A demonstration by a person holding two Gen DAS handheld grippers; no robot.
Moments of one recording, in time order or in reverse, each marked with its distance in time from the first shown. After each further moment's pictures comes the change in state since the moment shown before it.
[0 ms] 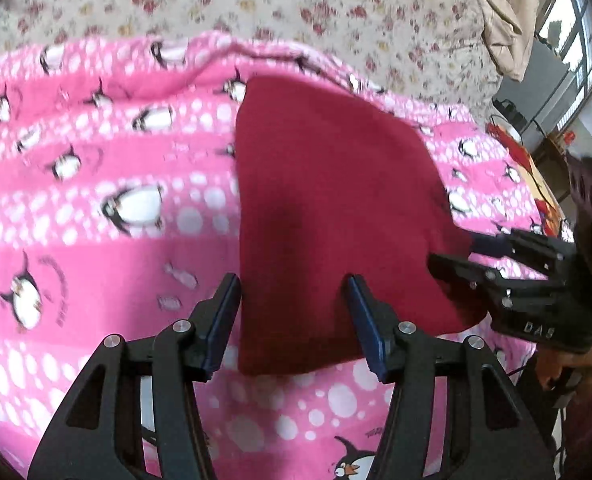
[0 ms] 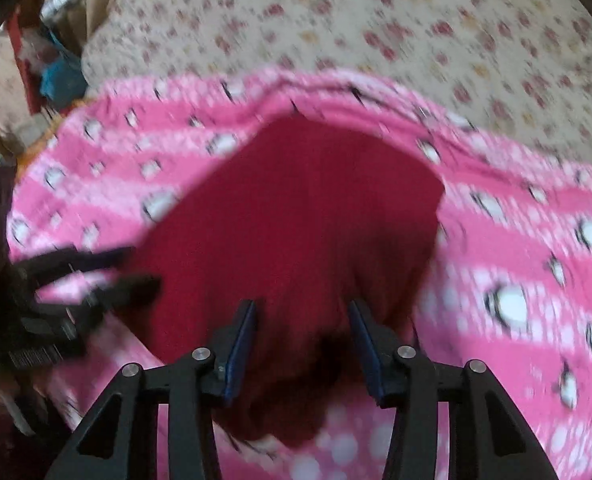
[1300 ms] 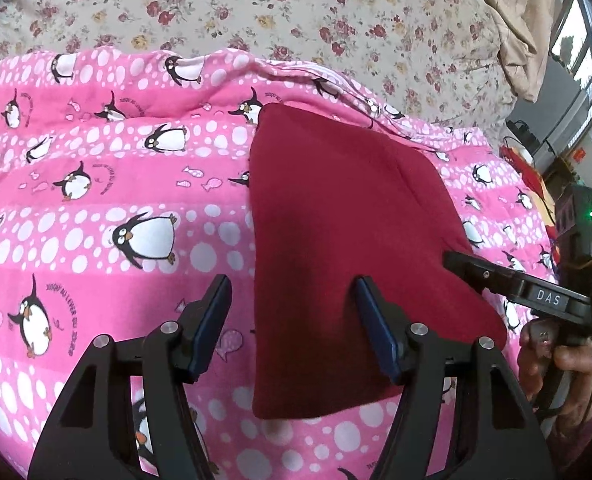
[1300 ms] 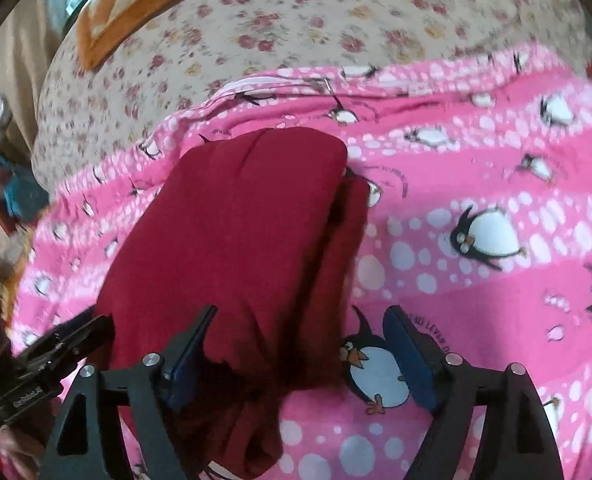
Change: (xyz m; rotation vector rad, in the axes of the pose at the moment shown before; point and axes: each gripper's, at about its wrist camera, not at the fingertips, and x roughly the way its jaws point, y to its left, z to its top) left arm -0.004 0.005 0.022 -0.043 -0.046 0.034; right arm 0.015 -0.082 -0.026 0.421 -0.065 0.099
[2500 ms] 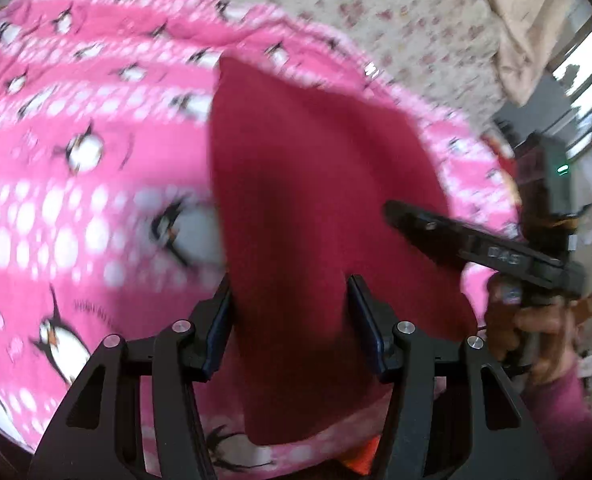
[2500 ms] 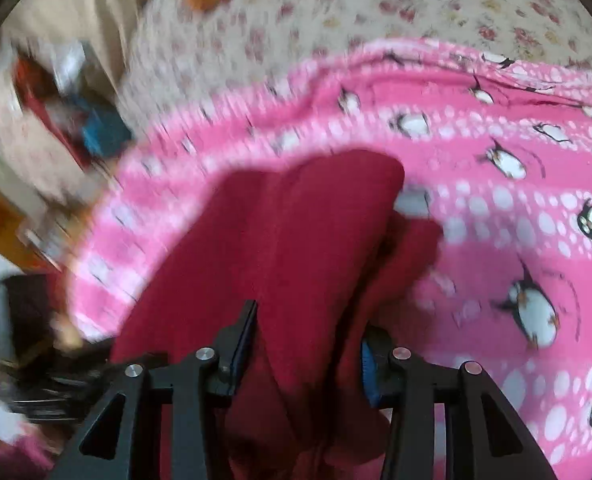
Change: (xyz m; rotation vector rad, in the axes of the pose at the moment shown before) left arm -0.073 0.019 -0.095 -0.137 0.095 -0.063; right arm -0.004 0.091 -0.045 -0.232 0.124 0.183
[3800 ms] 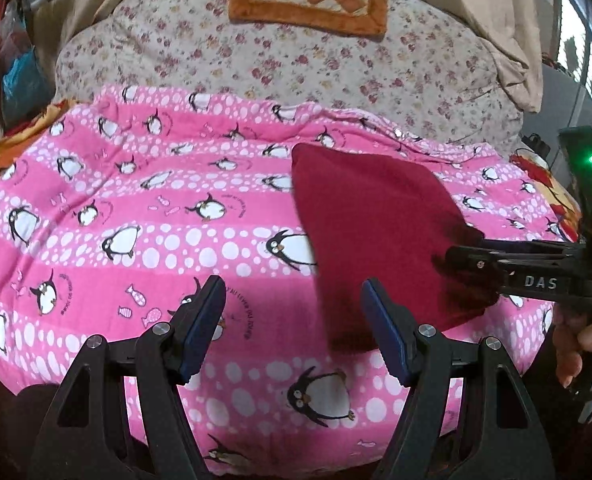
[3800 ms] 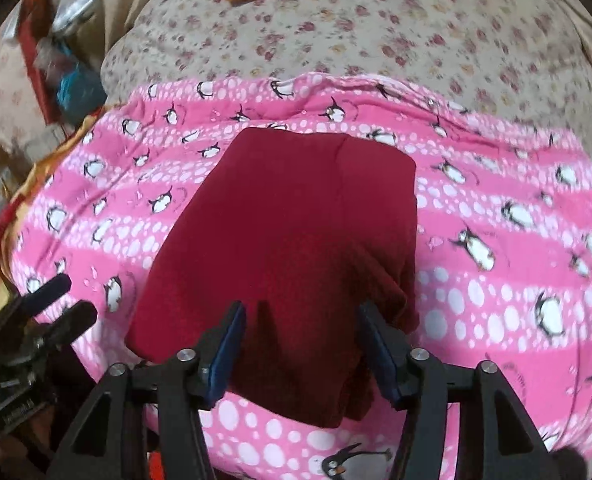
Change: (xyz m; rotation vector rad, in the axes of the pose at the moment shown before) left arm -0.090 -0.011 -0.070 0.154 -0.370 0.288; right arm -0.043 0.091 -0.073 -0.094 -0.095 -0.279
